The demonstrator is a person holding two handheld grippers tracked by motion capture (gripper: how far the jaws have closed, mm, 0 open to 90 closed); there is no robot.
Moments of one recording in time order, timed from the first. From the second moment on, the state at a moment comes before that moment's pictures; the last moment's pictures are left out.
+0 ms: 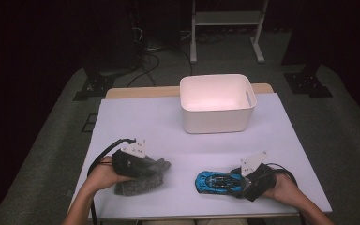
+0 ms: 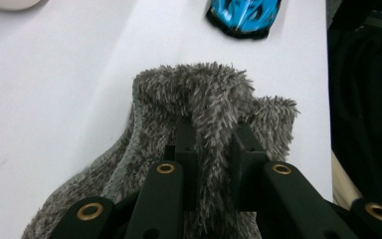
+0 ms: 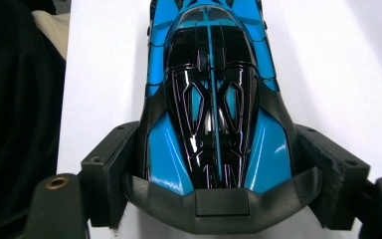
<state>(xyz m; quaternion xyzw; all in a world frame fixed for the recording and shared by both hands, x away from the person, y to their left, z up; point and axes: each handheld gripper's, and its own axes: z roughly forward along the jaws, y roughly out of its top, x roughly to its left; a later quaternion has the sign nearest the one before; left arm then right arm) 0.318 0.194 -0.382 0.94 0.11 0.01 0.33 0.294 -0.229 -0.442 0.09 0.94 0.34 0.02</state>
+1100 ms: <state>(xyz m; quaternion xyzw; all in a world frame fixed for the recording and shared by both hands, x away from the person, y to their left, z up) 0.324 0.172 -0.413 0.93 0.12 -0.01 0.36 0.291 -0.249 -0.445 0.14 0.91 0.40 -0.01</state>
